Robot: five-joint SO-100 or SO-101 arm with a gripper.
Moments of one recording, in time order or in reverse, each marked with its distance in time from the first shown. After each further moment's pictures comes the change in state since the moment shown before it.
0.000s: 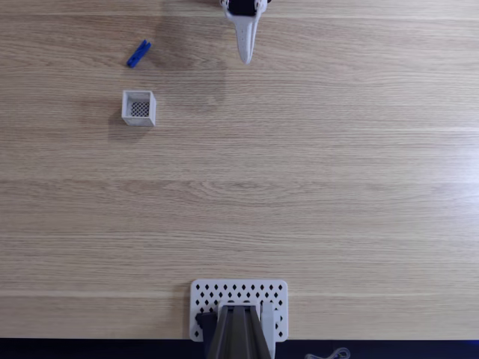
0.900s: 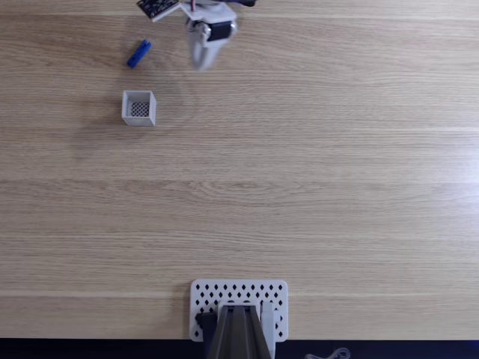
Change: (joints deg) arm 22.2 -55.2 -25.0 -10.3 -72.5
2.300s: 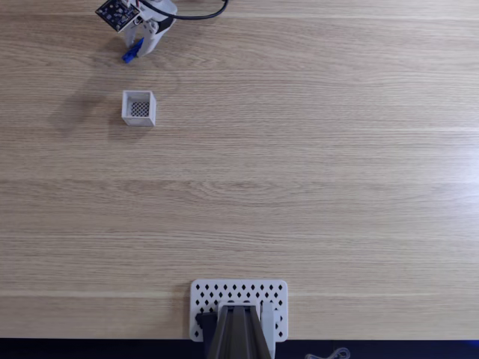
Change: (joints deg) arm 27.8 -27.7 -1.5 -24.4 -40.0
